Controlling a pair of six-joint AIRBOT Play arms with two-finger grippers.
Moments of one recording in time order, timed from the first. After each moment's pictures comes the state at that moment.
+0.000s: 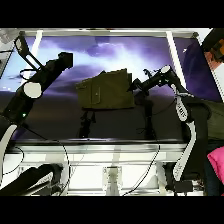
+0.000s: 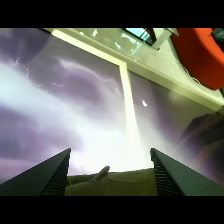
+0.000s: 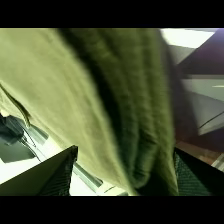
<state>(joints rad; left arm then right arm) -0.21 -1.09 1.02 0.95 -0.16 -1.50 0.03 -2.17 1.85 -0.76 1.45 1.54</state>
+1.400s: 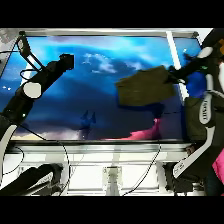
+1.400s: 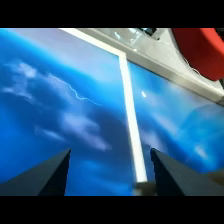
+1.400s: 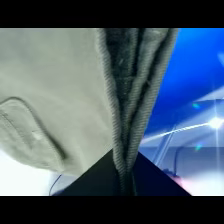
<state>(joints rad) -0.21 -1.09 1.02 0.94 -0.20 -1.50 -0.31 -1.96 2.04 -1.15 1.66 1.73</state>
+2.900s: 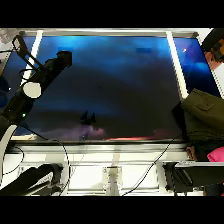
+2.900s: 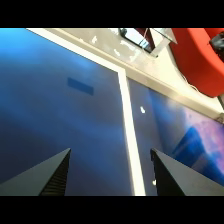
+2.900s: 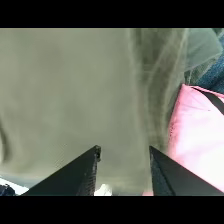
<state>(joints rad) -0.21 -1.09 1.02 0.93 -0.13 -1.50 -1.12 -1.65 1.99 -1.52 1.84 1.60</state>
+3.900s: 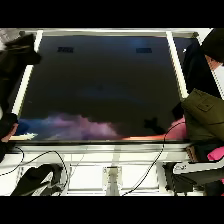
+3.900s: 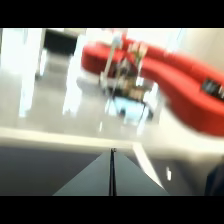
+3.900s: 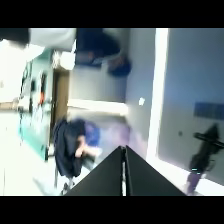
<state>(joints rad) -0.17 -0.65 1.02 1.19 -0.20 -1.43 -0.49 -1.58 2.03 -0.43 1.73 1.60</state>
